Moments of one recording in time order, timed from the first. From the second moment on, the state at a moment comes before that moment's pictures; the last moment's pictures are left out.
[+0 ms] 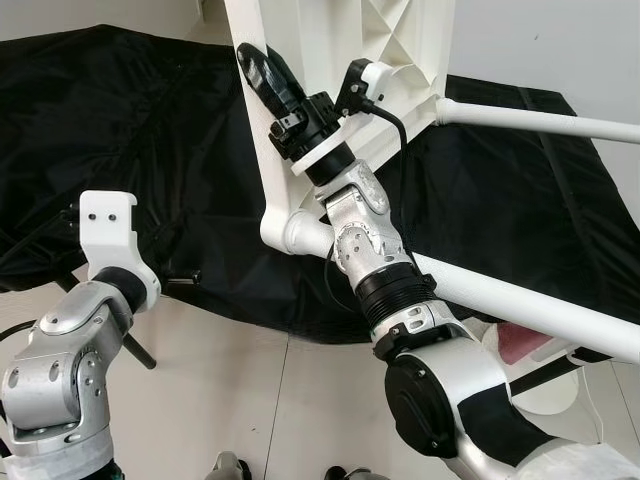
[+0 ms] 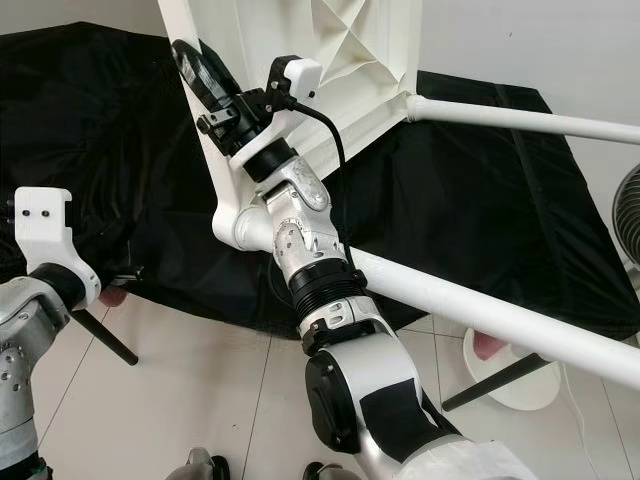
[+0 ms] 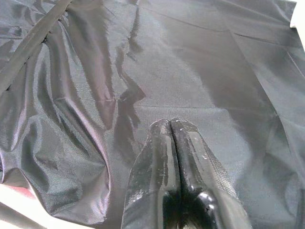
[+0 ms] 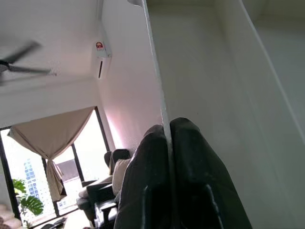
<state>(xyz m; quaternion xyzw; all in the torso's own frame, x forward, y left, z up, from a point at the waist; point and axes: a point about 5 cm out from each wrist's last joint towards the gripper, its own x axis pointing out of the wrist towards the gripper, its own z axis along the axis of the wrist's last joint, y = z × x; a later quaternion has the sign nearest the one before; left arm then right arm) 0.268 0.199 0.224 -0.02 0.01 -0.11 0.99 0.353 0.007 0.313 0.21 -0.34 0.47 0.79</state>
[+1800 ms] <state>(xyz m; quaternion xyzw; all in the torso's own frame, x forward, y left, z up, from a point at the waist) 0.272 0.204 0.238 -0.01 -0.01 -0.09 1.00 0.357 -0.006 0.271 0.41 -0.20 0.53 0.72</state>
